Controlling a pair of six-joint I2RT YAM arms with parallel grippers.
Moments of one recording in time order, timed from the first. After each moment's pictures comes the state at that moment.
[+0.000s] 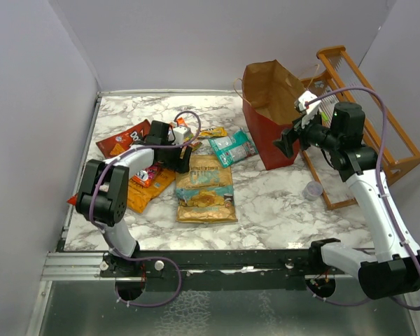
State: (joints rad) left arm -0.26 1.70 1.03 -0.29 0.35 0.13; right arm 0.15 1.11 1.19 -0.48 -0.53 -0.37
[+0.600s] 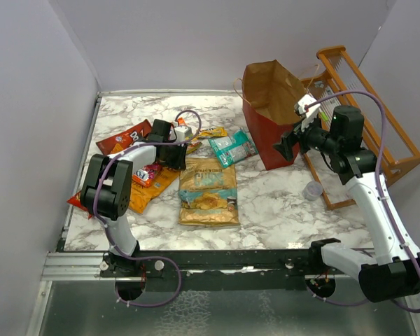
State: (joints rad) left arm -0.26 1.80 1.09 -0.31 0.38 0.08; right arm 0.15 1.09 1.15 -0.48 -0.53 -0.37
